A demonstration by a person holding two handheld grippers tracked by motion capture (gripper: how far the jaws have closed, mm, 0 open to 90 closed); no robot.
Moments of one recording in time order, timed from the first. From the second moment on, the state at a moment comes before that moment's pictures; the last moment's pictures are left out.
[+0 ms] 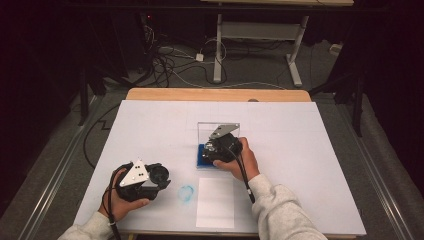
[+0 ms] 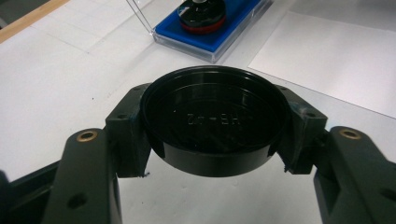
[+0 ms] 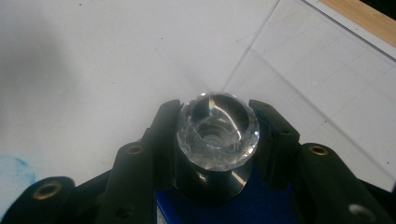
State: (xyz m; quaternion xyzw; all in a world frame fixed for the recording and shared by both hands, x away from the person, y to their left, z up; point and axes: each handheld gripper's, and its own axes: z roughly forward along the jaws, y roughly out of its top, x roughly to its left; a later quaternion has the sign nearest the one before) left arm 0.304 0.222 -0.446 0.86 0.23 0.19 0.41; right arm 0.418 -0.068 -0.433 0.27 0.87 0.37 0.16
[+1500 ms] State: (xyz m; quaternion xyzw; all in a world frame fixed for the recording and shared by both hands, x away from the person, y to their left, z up) left arm 0.304 0.225 -0.444 0.86 0.25 0.19 0.41; right arm 0.408 -0.108 -0.378 0.27 0.85 0.40 0.20
